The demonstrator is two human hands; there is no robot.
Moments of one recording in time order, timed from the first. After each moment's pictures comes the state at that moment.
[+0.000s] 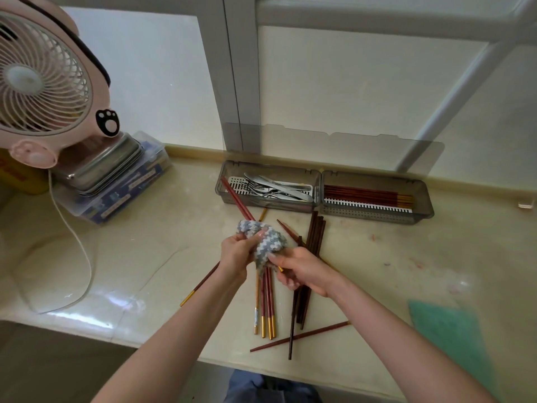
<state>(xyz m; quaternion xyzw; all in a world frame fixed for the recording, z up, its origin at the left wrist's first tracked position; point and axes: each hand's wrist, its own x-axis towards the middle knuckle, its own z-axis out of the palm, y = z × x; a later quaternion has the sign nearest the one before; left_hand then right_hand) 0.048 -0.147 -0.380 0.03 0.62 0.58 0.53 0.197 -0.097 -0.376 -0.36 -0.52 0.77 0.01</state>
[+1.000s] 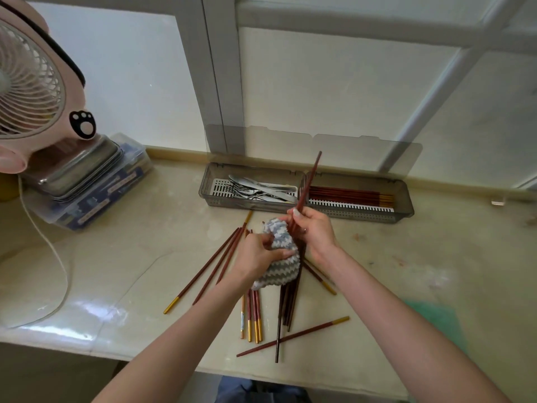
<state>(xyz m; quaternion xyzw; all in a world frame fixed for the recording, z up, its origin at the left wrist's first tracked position) 0.088 -0.134 -0.348 0.36 0.73 0.32 0.49 0.193 -0.047 -0.357 -0.47 -0.39 0.72 0.31</state>
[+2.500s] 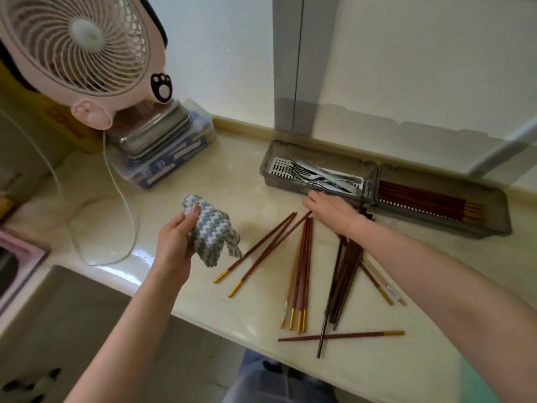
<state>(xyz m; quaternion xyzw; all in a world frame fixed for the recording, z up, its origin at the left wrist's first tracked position) -0.055 -0.241 -0.326 0.01 0.65 0.64 0.40 0.117 0.008 -0.432 -0.16 -0.98 0.04 -0.10</state>
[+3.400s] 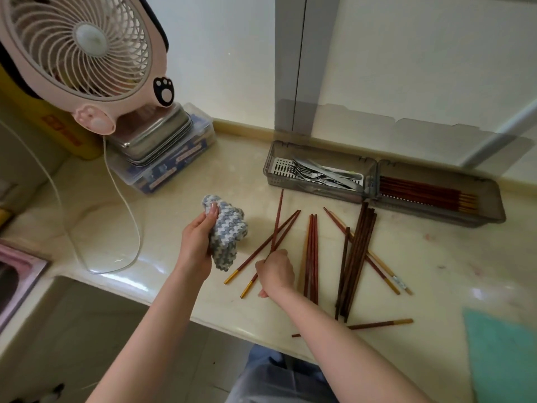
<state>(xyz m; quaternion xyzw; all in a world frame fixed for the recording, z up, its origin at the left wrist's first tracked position) -0.061 -0.233 -0.345 0.00 0.63 0.64 0.44 0.054 -0.188 -0.435 -0.65 -0.54 0.53 -0.03</state>
